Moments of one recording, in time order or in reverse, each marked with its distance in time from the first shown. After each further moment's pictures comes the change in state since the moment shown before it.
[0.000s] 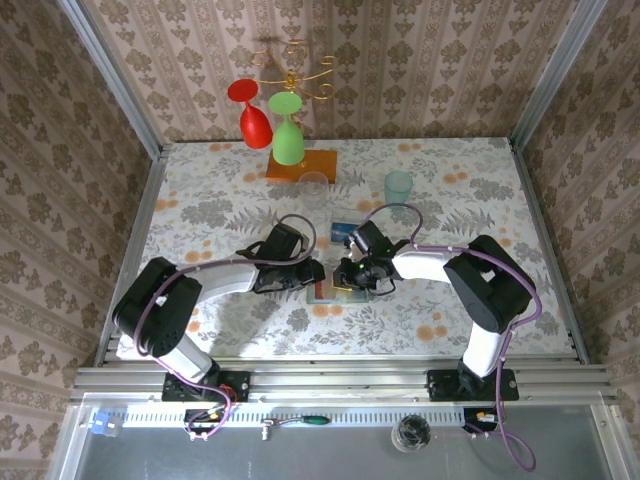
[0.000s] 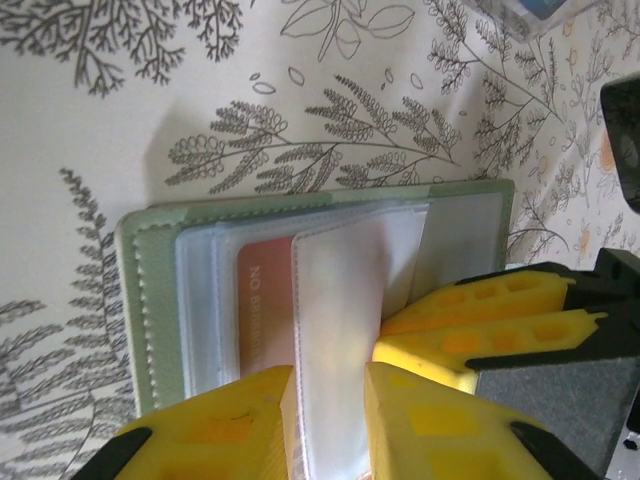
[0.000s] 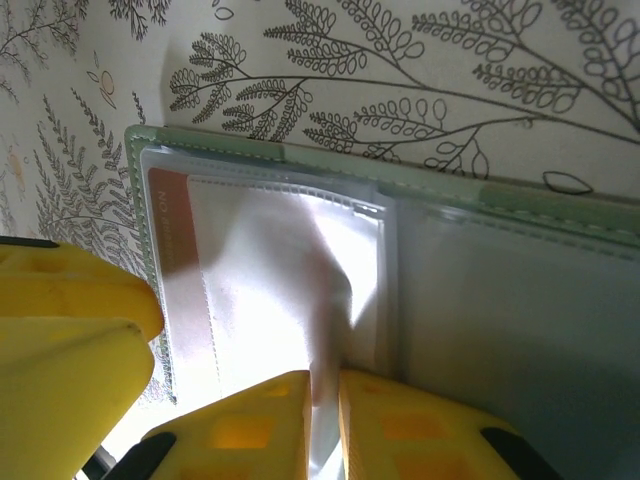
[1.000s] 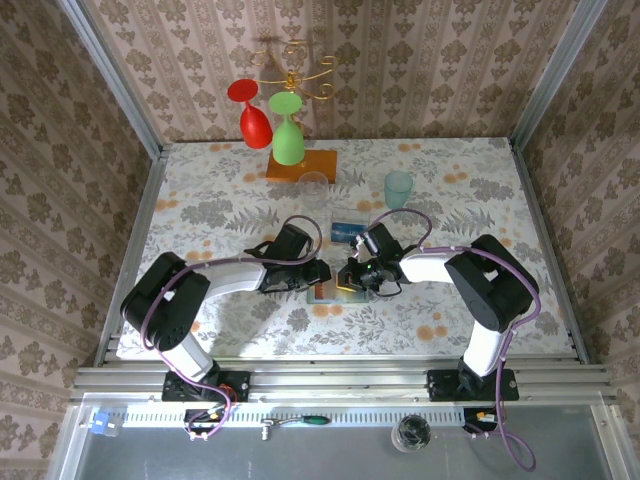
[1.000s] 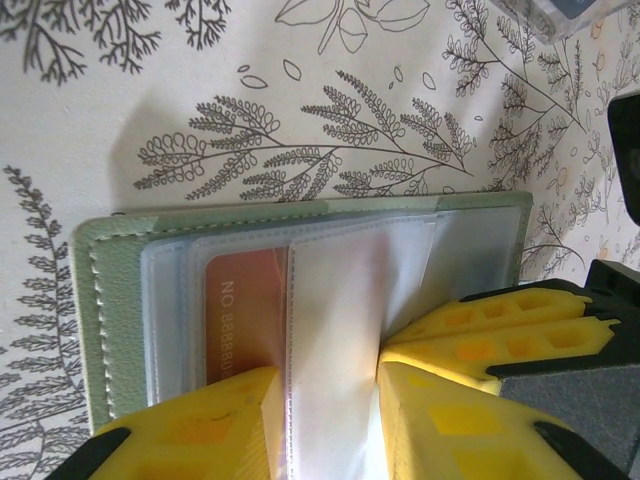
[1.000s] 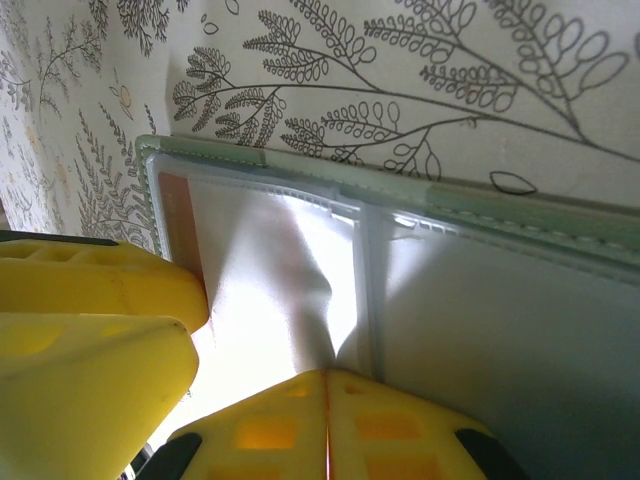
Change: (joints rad) left arm -0.040 0.044 0.034 -0.012 -0.054 -0.052; right arm -0.049 -0.003 -0.087 0.147 -0.098 0.044
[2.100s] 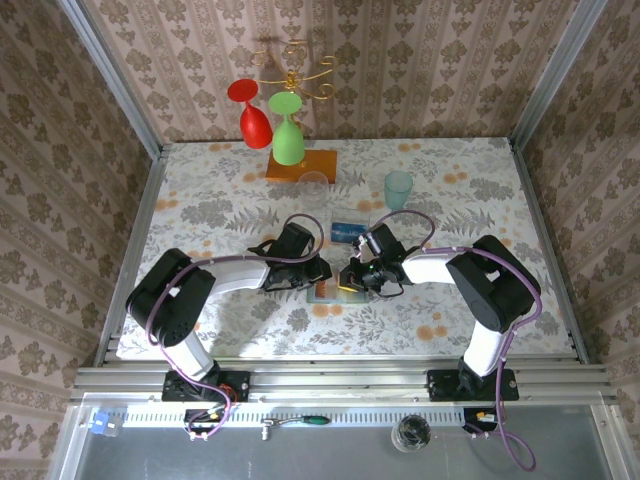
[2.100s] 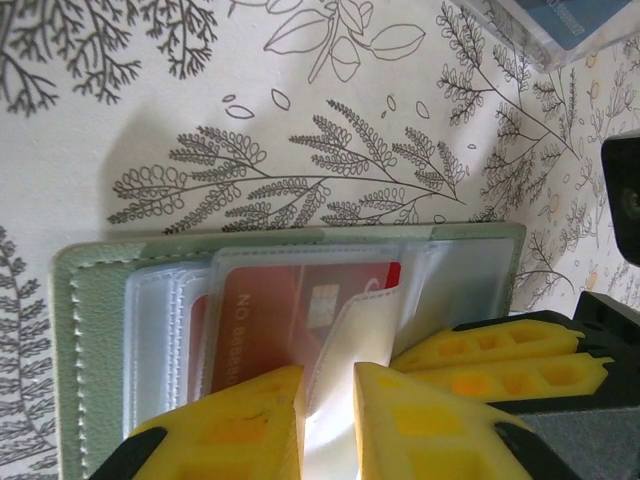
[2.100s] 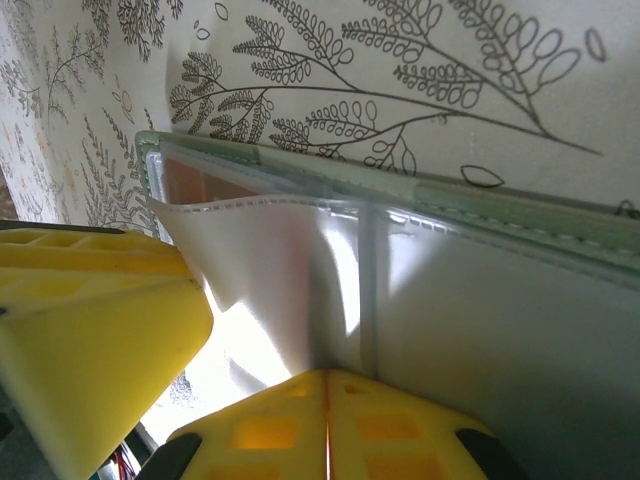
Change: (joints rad) left arm -0.008 0.036 0.021 0.031 -0.002 -0.045; right arm -0.011 -0.008 -0.024 0.028 -0.018 0.019
